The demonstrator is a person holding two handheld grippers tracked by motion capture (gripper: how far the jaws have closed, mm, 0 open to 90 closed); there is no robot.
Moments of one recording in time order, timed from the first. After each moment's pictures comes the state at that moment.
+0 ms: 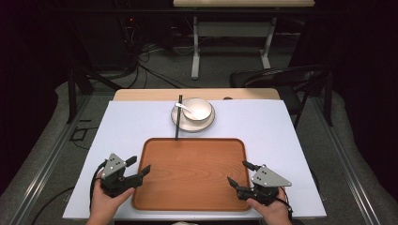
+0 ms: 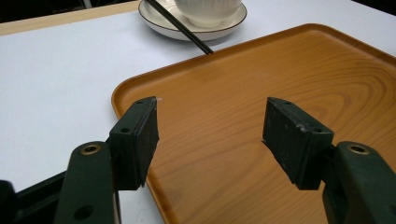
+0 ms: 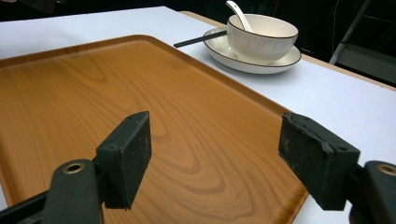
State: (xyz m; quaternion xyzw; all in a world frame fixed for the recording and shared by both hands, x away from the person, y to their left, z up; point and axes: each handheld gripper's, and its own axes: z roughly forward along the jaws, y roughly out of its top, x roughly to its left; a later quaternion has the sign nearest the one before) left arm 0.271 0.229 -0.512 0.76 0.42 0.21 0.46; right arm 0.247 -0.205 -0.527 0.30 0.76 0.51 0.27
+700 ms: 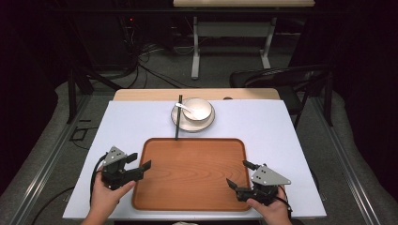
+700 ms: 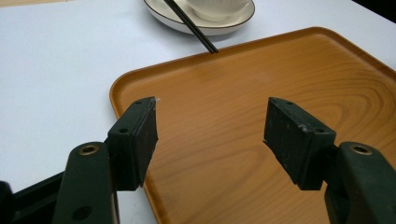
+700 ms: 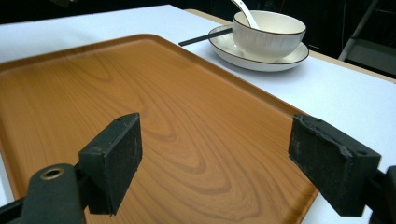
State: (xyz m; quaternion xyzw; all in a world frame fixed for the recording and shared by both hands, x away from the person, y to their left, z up) left arm 0.290 0.225 -0.497 0.75 0.46 0.17 0.44; right arm 0.250 -0.205 -0.528 0.30 0.76 0.51 0.25
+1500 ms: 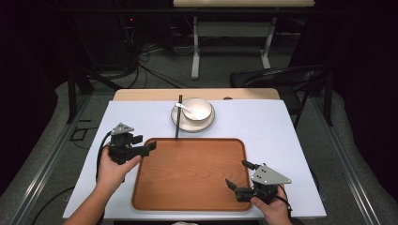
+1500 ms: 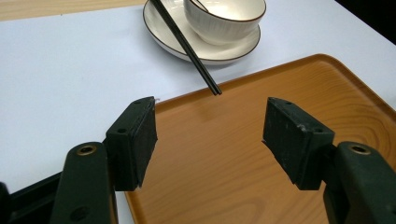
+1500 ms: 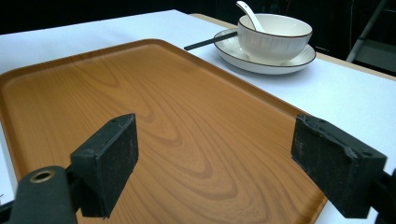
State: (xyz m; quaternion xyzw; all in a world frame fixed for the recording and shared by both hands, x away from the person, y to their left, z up) left arm 0.346 0.208 -0.459 0.76 0.48 0.14 0.41; right arm 0.251 -0.204 -0.528 0.30 0.76 0.52 0.24
